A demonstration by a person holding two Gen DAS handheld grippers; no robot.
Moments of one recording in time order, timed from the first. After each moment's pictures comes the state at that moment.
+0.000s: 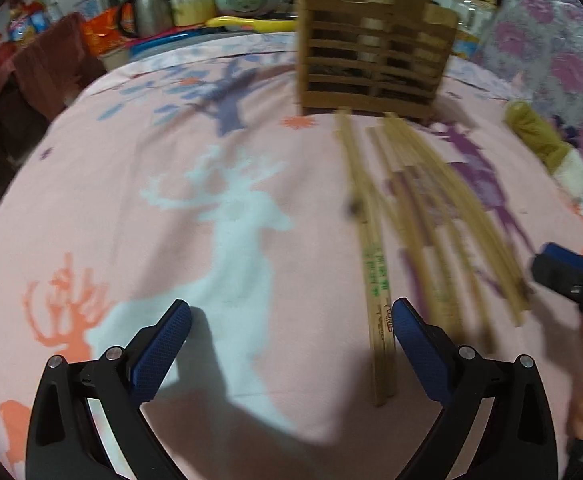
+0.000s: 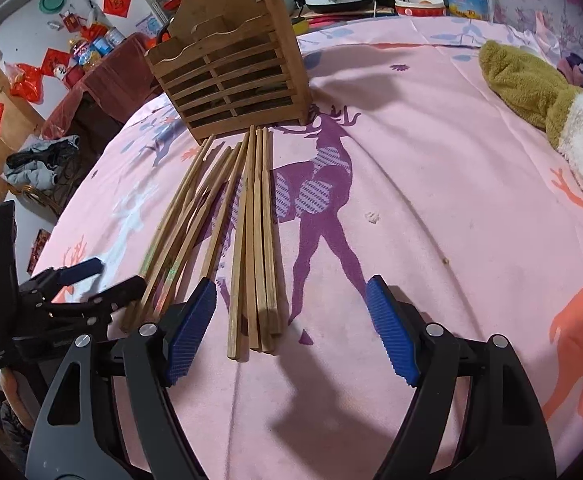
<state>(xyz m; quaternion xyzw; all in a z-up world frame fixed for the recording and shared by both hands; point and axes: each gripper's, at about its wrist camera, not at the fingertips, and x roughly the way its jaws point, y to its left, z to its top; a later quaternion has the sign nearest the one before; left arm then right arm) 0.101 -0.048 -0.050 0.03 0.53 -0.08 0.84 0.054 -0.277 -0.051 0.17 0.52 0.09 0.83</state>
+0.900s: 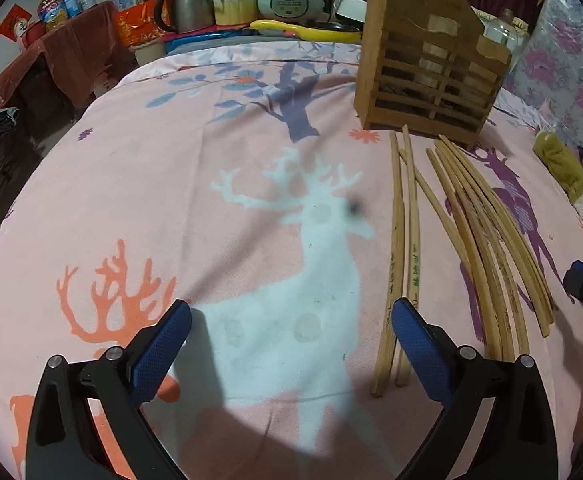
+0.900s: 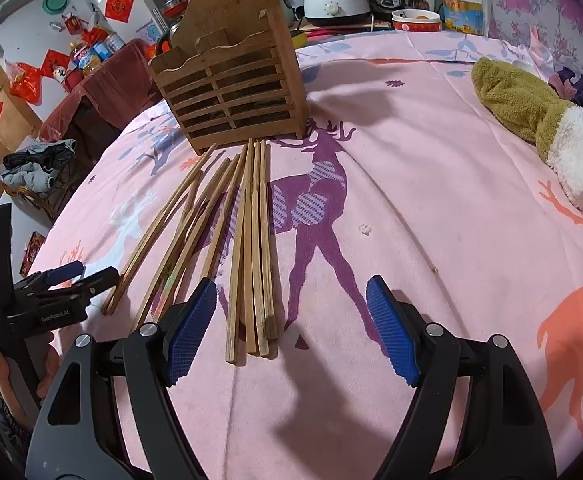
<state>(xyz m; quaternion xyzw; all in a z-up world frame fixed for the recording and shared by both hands) 0.102 -0.011 -0.045 0.01 0.52 -0.05 0.85 0.051 -0.279 -0.046 0.16 0.51 0.08 0.84</state>
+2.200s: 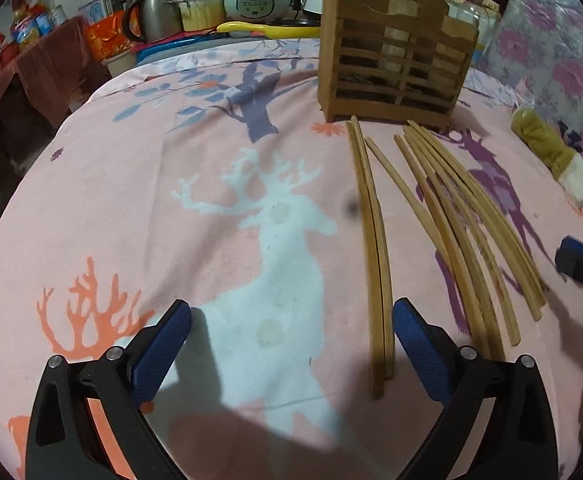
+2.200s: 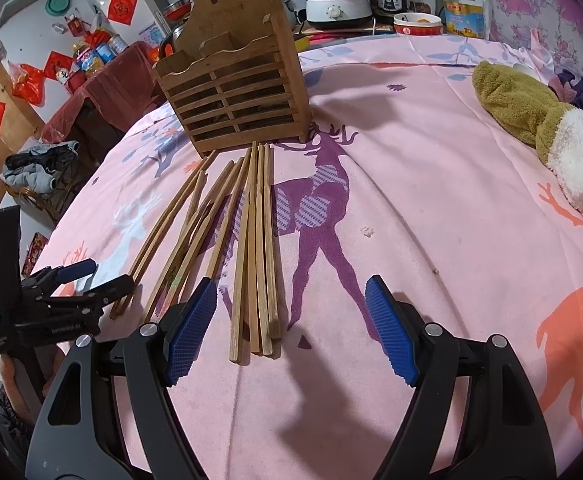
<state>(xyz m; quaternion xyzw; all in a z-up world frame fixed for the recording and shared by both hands) 0.103 -0.024 -0.048 0.03 0.52 -0.09 0.85 0.051 -0.280 -0.044 0.16 0.50 0.08 0.85</state>
